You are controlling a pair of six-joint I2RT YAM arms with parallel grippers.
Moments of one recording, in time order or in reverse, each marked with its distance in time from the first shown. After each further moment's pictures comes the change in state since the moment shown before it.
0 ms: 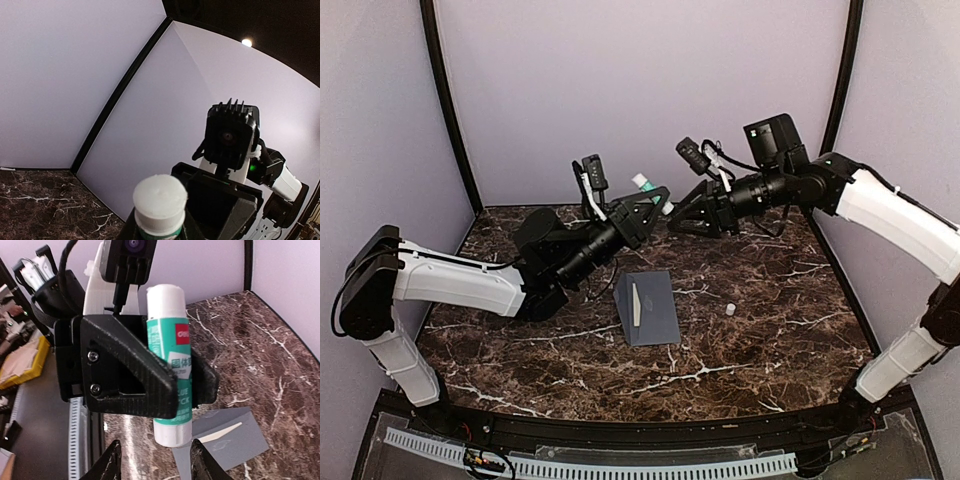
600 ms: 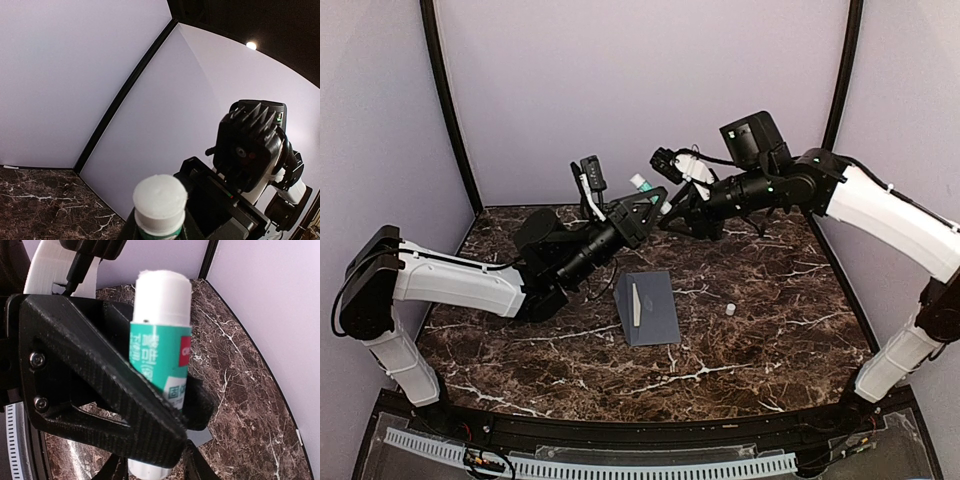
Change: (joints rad) left arm 0.000 0.000 -0.006 0.001 -0.032 -0.008; right arm 0.161 0.033 0.083 -0.077 0.476 -0.199
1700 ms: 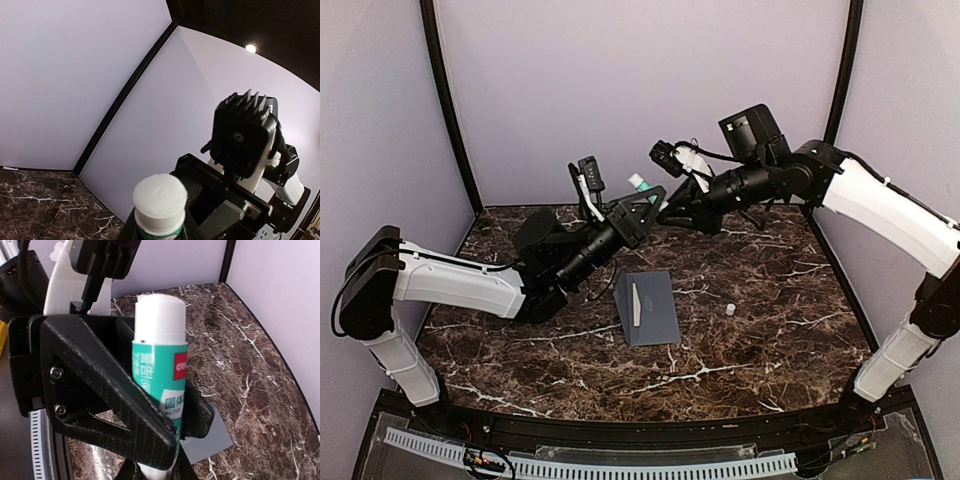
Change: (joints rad) left arm 0.001 0.000 -0.007 0.013 -0.017 -0.004; right arm -0.013 0.036 0.068 -0.042 -0.078 0.037
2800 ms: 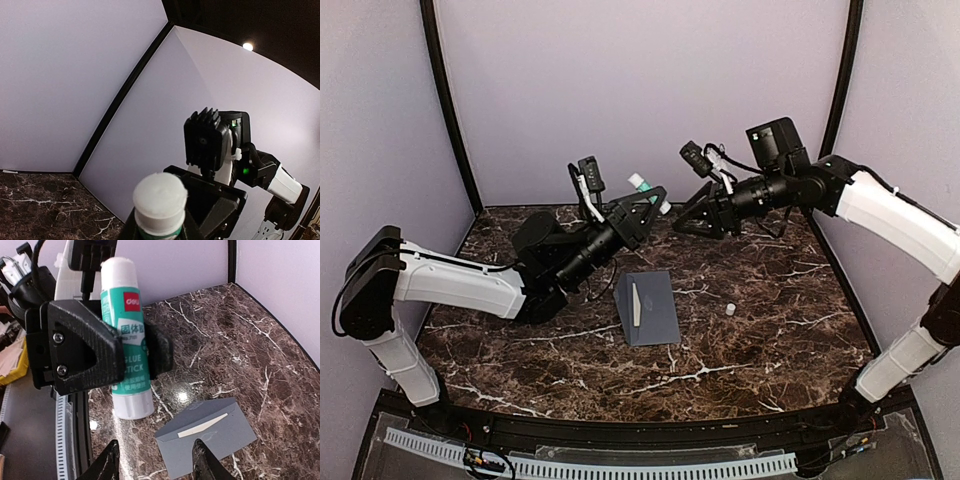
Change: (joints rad) left arm -0.003 0.002 -0.003 0.023 0.021 0.021; right arm -0.168 -0.079 -0.177 0.116 -0.343 0.142
